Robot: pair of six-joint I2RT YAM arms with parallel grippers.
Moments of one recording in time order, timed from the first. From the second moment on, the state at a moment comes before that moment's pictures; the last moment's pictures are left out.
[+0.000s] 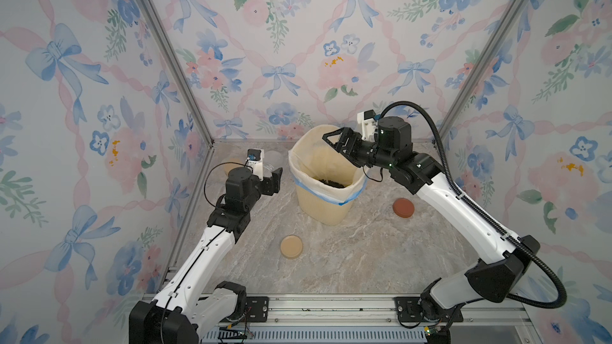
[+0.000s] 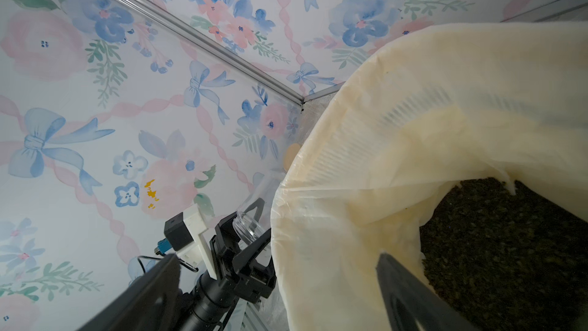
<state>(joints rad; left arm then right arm) -0.25 1.02 0.80 -0.07 -0.01 -0.08 0.63 1.52 1.66 -0.45 -0.26 0.88</state>
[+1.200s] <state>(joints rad) -0.26 1.39 0.93 -0.57 0.07 0.03 0.63 1.41 1.55 -0.54 -0.32 0.61</state>
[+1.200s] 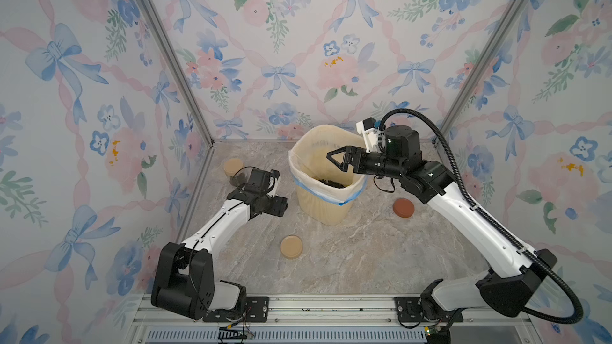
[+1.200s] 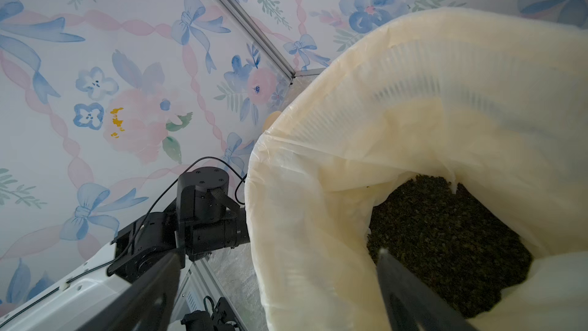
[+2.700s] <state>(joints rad) -0.27 1.66 1.16 -0.72 0.07 0.11 0.60 1.37 1.47 -0.50 -0.36 0.67</state>
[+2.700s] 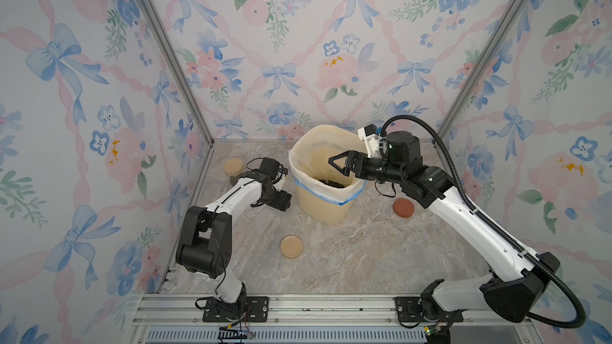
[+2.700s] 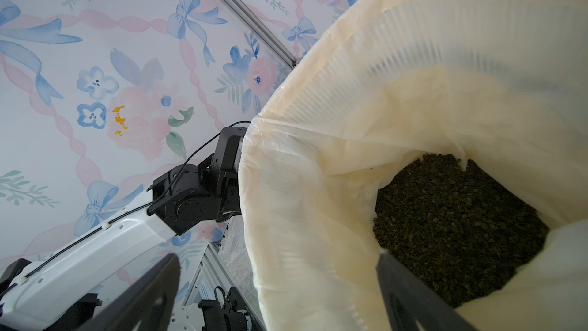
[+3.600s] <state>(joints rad) -0.24 1.48 1.17 -0.71 0.10 0.10 0.58 1.37 1.46 -0.50 -0.36 0.66</state>
